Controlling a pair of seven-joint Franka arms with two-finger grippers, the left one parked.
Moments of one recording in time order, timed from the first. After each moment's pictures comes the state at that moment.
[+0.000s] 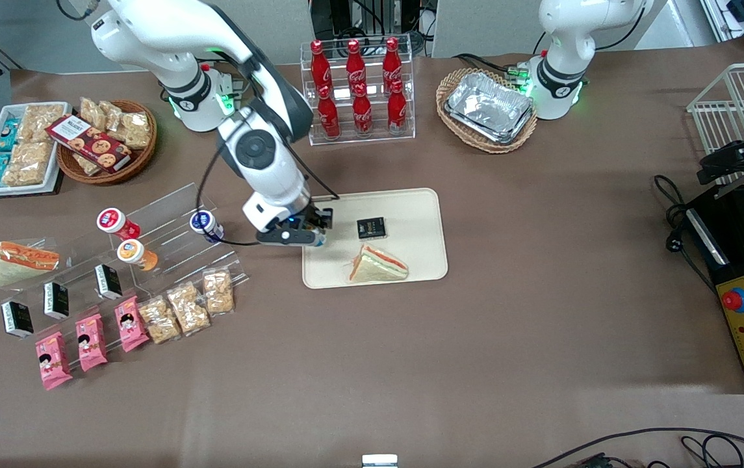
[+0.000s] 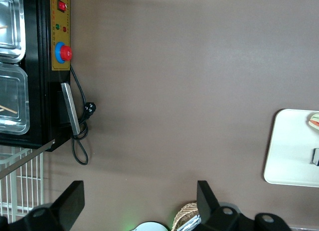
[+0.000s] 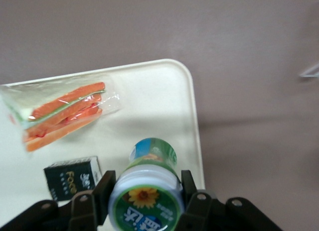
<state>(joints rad) 0.60 0.29 0.05 -2.07 0.08 2.43 0.69</state>
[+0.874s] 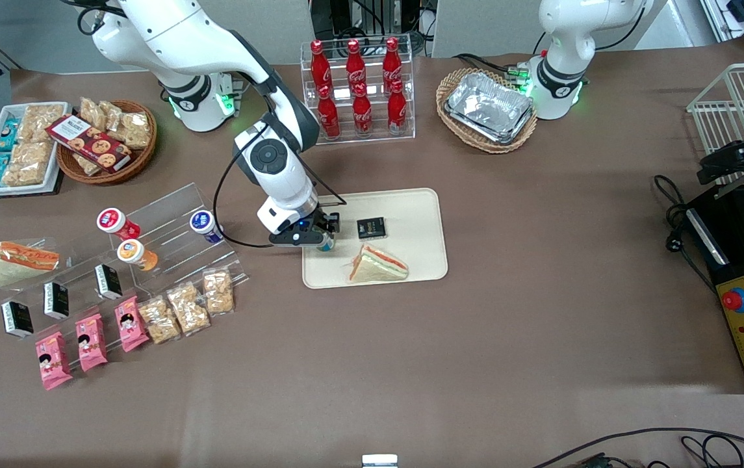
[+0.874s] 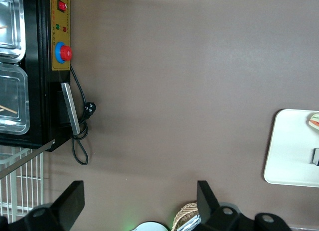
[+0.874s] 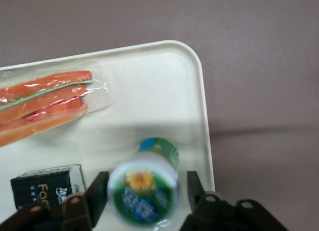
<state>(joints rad) 0.63 0.36 0.04 -2.17 0.08 2.64 0.70</state>
